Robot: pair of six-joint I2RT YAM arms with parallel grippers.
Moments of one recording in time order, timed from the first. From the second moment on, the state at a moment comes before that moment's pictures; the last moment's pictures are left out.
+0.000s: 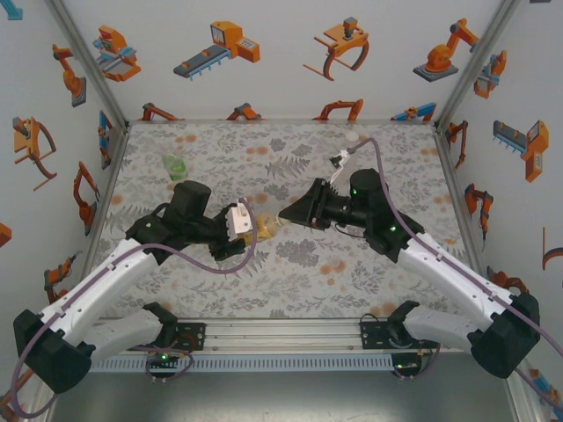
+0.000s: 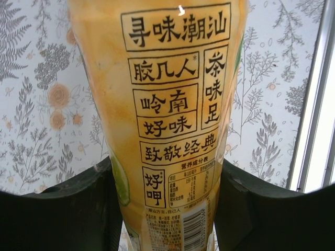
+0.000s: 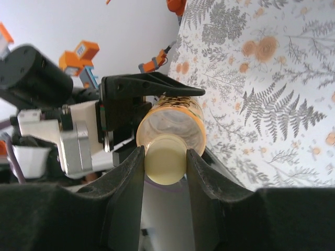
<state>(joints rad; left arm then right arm) -0.66 1.03 0.91 -0.65 0.46 0.67 0.68 1.10 0.90 -0.10 -0.47 1.05</state>
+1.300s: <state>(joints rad) -0.67 1.04 0.91 -0.63 0.58 0.72 0.61 1.12 1.17 -0.37 -0.72 0.14</state>
